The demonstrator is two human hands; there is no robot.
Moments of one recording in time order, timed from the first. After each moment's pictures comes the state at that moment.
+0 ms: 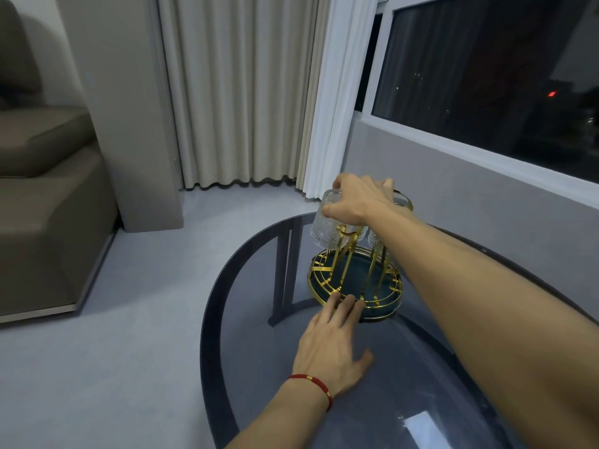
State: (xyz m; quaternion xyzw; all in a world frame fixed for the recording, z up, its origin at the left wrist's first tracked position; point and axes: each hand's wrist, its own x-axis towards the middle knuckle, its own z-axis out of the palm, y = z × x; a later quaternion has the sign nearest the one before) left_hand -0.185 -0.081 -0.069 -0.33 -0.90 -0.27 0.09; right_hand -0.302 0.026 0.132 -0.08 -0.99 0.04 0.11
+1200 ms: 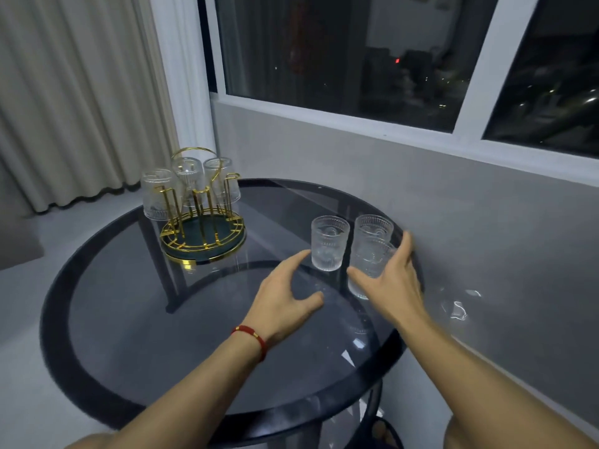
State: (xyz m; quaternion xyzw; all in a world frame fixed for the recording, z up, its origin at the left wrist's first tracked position) left_hand -0.017 0.022 -0.011 -0.39 -0.79 -0.46 -0.06; right_hand 0.095 0.195 0.007 -0.40 -0.82 0.32 0.24
